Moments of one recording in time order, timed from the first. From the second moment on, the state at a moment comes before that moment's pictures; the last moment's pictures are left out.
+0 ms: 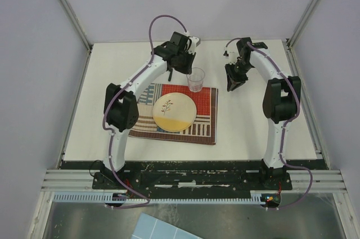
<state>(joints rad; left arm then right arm) -0.54 2.15 2.03 -0.71 0.15 -0.04 0.14 2.15 1.88 -1.12 -0.33 -0.11</state>
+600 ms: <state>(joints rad) -0.66 2.20 1.99 -0.68 0.17 -0.05 0.14 2.15 1.88 -1.12 -0.33 -0.11</state>
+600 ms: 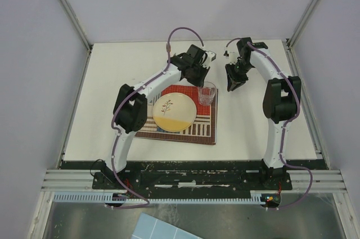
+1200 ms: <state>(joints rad) -0.68 2.25 1.99 -0.66 0.12 -0.05 0.14 2.15 1.88 -1.12 -0.34 -0.11</state>
